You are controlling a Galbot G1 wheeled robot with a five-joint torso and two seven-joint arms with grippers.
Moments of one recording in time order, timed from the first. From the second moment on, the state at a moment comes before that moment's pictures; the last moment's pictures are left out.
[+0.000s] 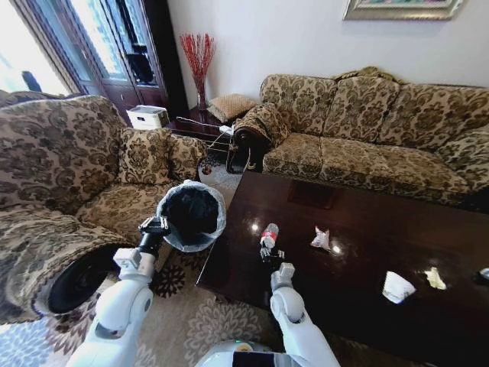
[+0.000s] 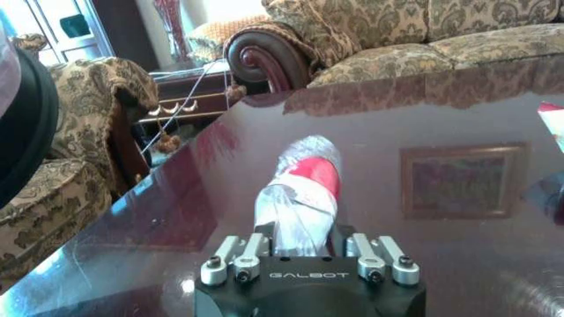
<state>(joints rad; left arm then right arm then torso) 1.50 -1.28 -0.71 -2.28 -0.28 0.21 -0.10 -1.29 1.53 0.25 1.67 0.23 -0.11 0.25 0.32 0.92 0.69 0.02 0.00</state>
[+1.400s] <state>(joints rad) 0.99 -0.84 -0.47 -1.99 -0.68 0.46 -0.06 -0.48 0.83 -0.17 2.13 0.85 -0.14 0.17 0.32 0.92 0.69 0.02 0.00</state>
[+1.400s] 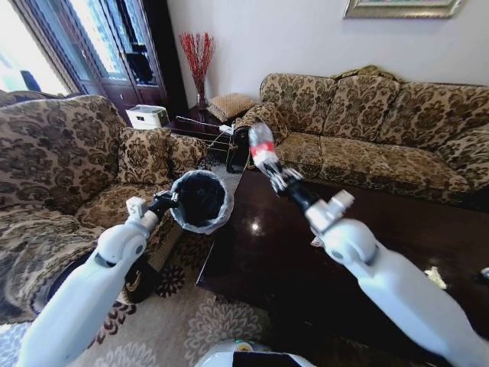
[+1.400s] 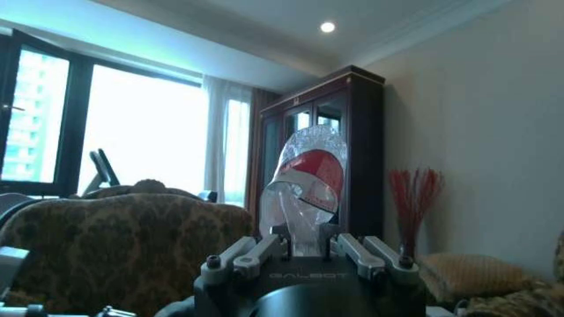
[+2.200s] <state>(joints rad) 0.92 -0.82 -0.42 -1.92 -0.74 0.51 -0.07 -0.28 1.00 -0.52 1.92 0.59 -0.09 0.08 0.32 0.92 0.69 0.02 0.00</state>
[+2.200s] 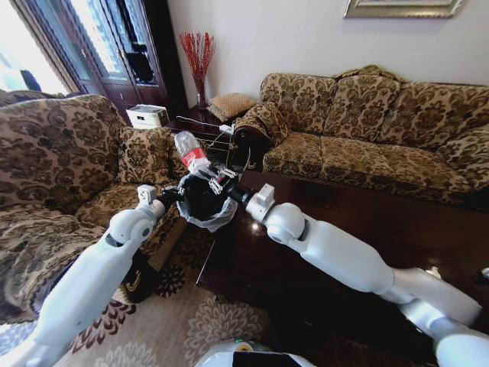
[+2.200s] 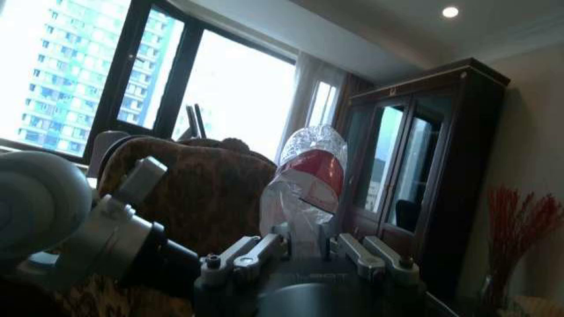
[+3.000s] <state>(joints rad) 0.94 -0.82 -0.45 -1.94 -0.76 0.48 -0.07 -0.41 0.97 -0.35 1.99 0.63 -0.13 0.18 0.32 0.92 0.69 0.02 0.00</state>
